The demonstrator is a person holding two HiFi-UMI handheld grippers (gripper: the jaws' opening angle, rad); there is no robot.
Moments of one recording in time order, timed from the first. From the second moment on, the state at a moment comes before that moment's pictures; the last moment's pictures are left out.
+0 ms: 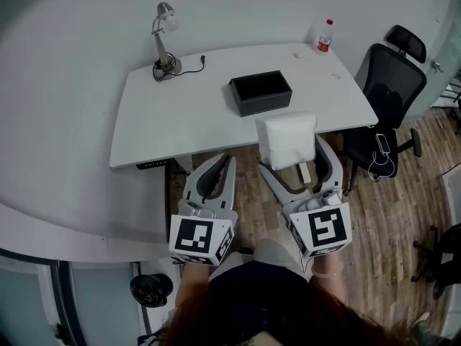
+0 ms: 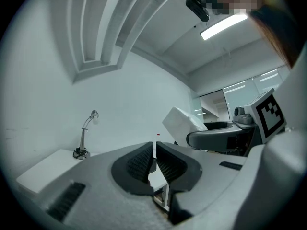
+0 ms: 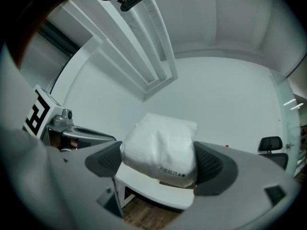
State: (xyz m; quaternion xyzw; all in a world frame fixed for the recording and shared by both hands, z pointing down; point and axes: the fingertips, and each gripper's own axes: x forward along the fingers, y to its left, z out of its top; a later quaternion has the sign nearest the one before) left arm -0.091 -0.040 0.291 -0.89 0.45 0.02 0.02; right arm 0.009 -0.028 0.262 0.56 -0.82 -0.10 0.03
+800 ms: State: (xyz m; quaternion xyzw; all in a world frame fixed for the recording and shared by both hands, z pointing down) left arm -0.076 -0.152 0.302 -0.89 0.46 0.02 0.01; right arm 0.029 -0.147 0.281 0.56 -0.82 -0.09 0.06
